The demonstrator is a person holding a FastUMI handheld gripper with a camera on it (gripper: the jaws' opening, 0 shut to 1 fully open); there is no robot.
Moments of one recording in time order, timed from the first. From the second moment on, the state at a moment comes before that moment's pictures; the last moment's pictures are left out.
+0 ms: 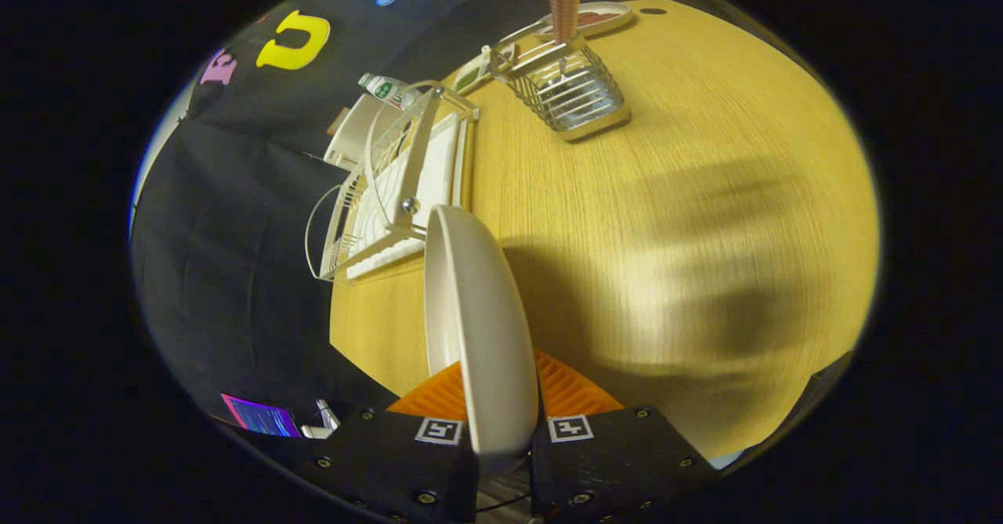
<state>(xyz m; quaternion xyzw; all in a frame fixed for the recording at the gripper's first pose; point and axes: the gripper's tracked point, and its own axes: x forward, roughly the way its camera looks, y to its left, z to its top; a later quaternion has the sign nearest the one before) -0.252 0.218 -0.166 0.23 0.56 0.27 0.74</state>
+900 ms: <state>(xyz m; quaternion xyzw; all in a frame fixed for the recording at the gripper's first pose) -0.181 0.120 -0.066 0.09 0.34 0.20 0.92</state>
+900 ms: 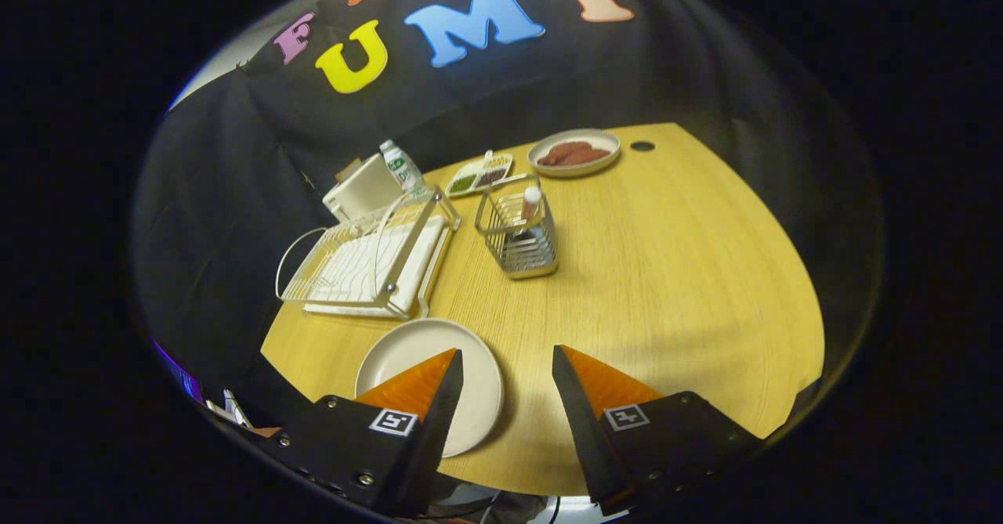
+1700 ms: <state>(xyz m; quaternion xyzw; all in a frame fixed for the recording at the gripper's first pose) -0.069 0.122 0.005 -0.01 0.00 0.16 0.99</state>
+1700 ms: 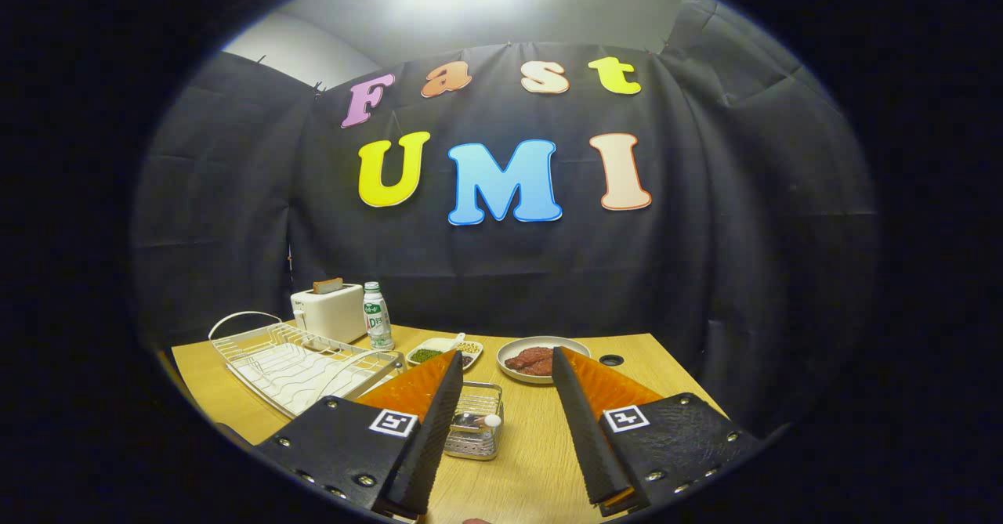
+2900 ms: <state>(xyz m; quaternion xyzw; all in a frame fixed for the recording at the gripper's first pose) -0.022 0.165 -0.044 -0.03 0.04 0.19 0.98</state>
